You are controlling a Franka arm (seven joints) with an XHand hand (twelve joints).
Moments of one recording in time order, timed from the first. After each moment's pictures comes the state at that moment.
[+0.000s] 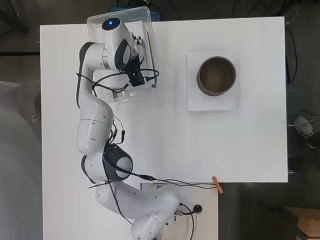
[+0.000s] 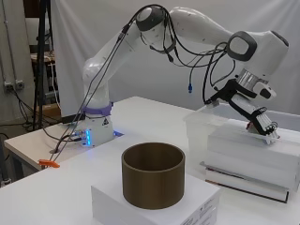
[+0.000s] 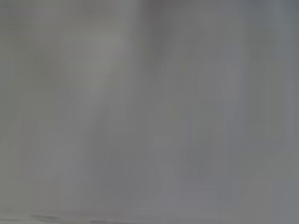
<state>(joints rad) -2.23 -0.86 2.07 -1.38 0.46 1.48 -1.13</state>
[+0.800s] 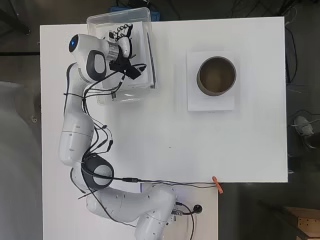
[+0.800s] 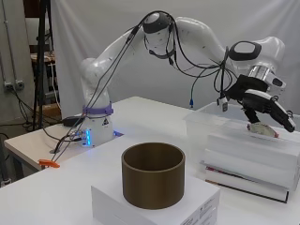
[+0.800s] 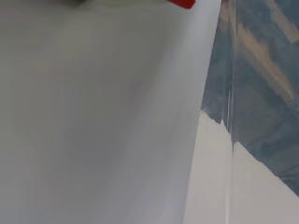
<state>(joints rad) -1.98 -0.99 1.94 -1.48 0.14 1.83 -1.03</state>
